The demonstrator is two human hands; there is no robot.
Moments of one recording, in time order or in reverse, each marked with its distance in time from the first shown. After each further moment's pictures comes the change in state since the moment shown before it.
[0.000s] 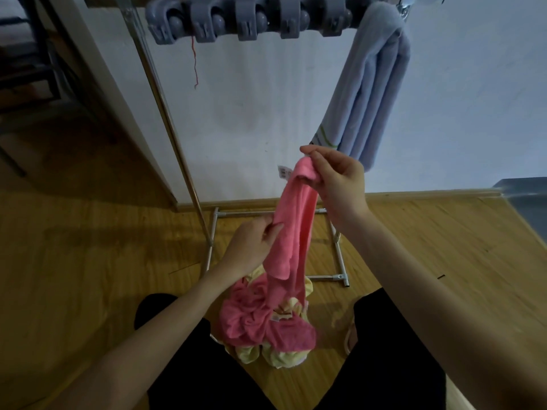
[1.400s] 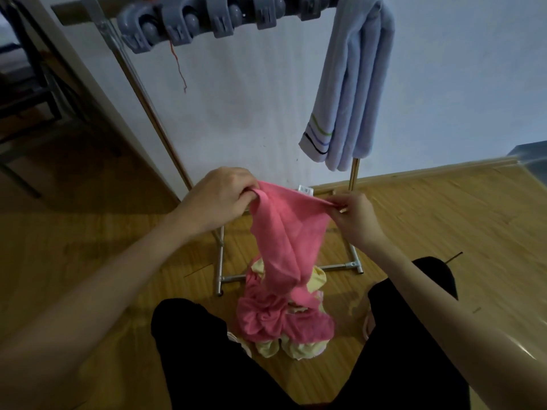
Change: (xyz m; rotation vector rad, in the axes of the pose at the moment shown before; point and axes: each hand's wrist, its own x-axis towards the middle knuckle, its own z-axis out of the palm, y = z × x) left_hand 0.040 0.047 -0.096 0.500 -0.103 0.444; right_hand -0.017 0.065 -0.075 -0.828 -0.096 -0.180
